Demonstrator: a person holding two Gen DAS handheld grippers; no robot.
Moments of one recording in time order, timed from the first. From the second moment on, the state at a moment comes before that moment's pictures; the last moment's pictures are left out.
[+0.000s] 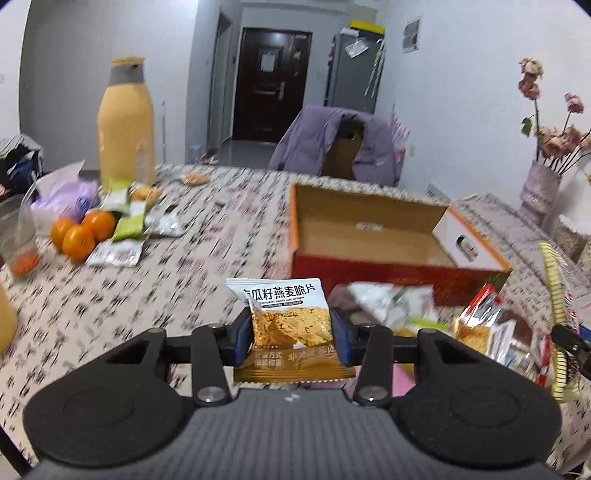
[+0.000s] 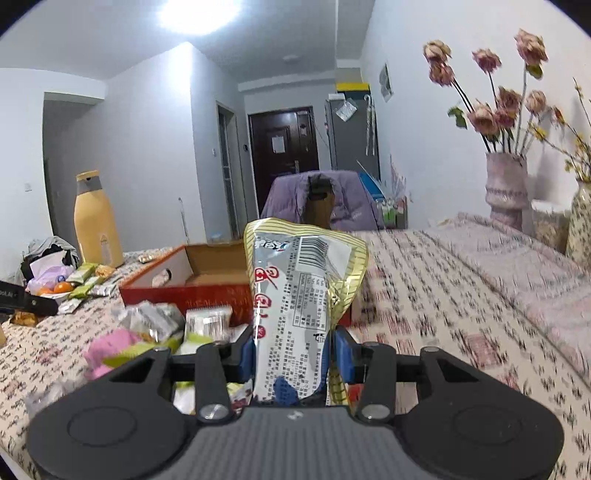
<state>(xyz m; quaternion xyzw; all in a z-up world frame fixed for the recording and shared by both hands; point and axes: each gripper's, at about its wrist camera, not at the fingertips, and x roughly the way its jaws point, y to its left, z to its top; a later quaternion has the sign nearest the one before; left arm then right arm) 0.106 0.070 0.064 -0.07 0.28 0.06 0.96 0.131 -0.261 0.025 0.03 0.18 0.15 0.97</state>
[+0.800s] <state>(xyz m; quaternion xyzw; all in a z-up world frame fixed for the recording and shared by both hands) 0.280 0.034 0.104 -0.03 0.26 0.08 0.96 0.317 -0.215 0.094 0.00 0.22 0.18 0.96</state>
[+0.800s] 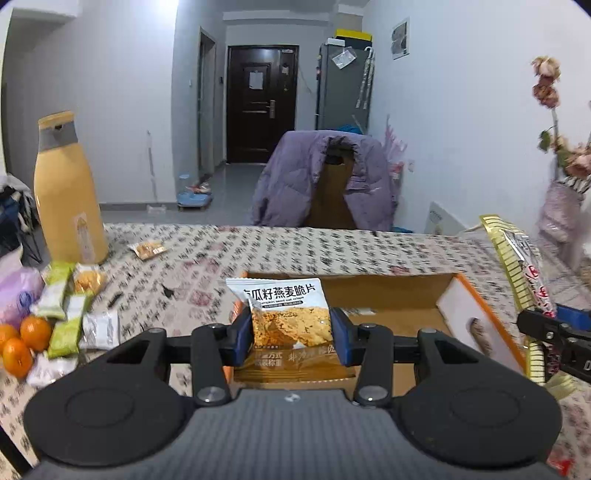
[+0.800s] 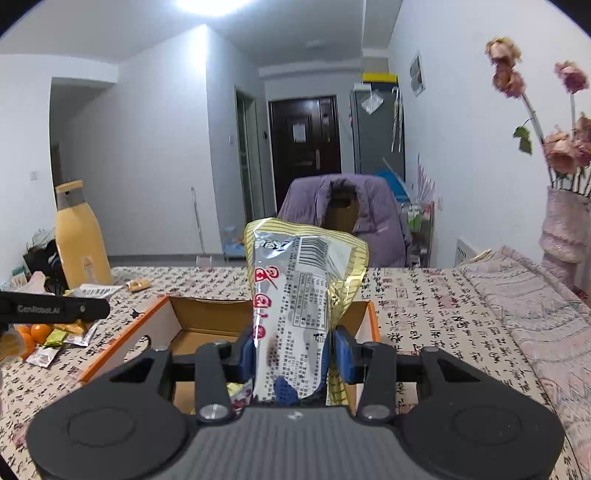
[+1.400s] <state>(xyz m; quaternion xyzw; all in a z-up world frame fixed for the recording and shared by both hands) 0.378 0.030 0.041 -0.01 0.36 0.11 0.93 0.421 -0.145 0.040 -0.09 0.35 0.15 0.92</state>
